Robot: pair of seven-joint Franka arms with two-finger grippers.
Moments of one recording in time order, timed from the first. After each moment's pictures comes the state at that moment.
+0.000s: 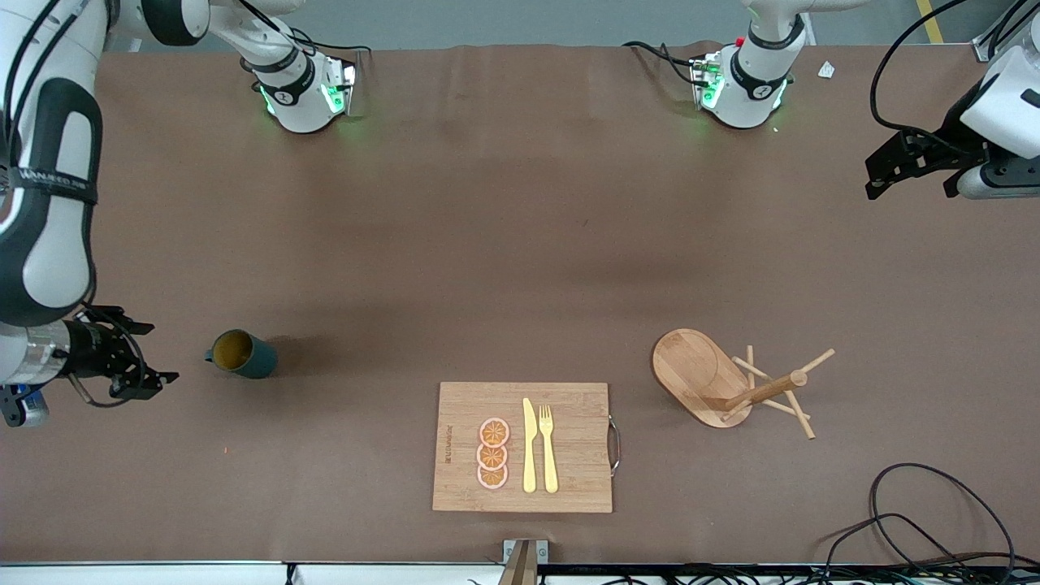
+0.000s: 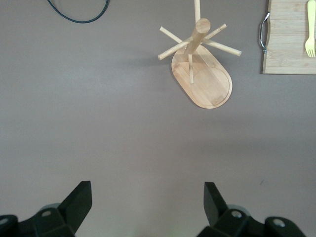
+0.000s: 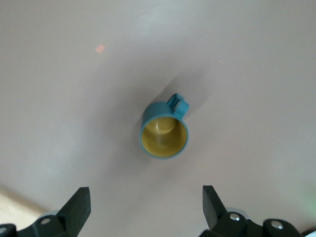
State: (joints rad) left arm 0.01 -0.07 -0.12 -1.59 0.02 1.55 -0.12; right arm 0.13 0.60 -0.36 -1.17 0.33 1.52 0.54
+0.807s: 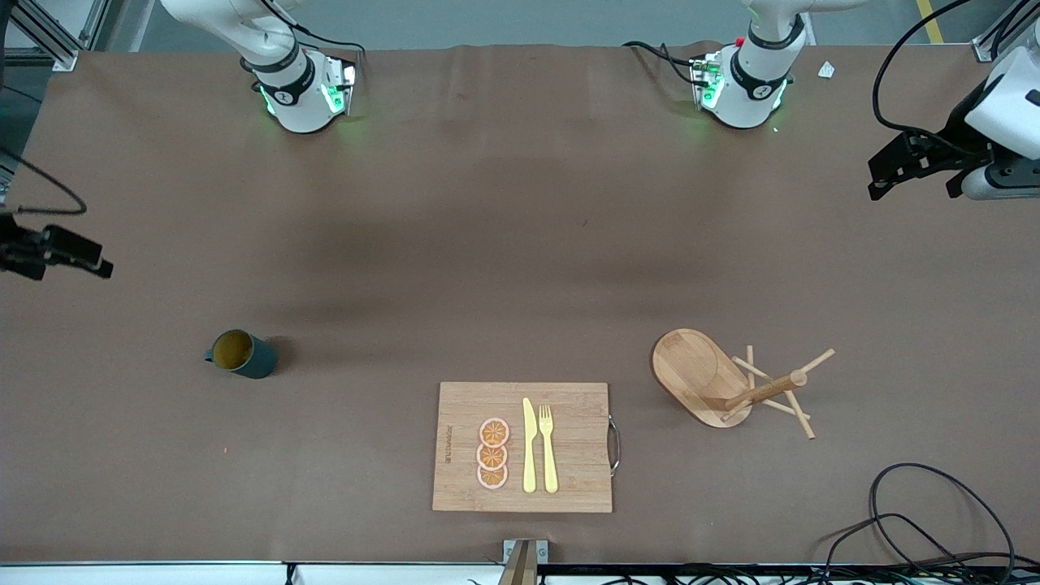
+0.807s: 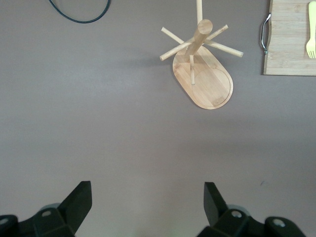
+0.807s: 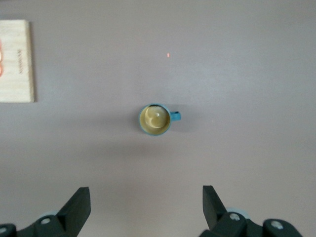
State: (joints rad) left arm 0.01 -0.07 -0.12 -1.59 0.02 1.55 -0.12; right arm 0.22 0.08 -0.34 -1.54 0.10 1.64 -0.15
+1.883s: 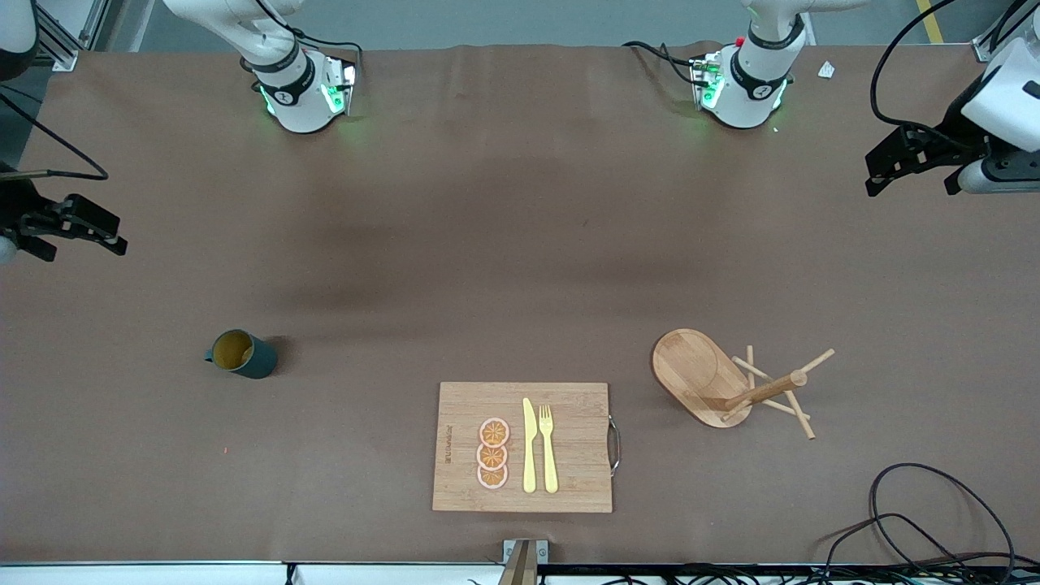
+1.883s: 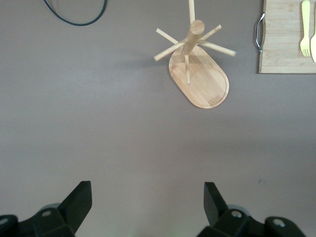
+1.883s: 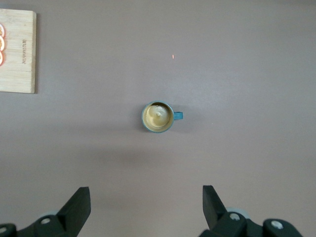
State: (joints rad) left arm 0.00 -0.07 -0.13 -1.57 0.02 1.53 -0.12; right arm -0.02 0.01 -0.02 -1.63 0.02 1.70 -0.10
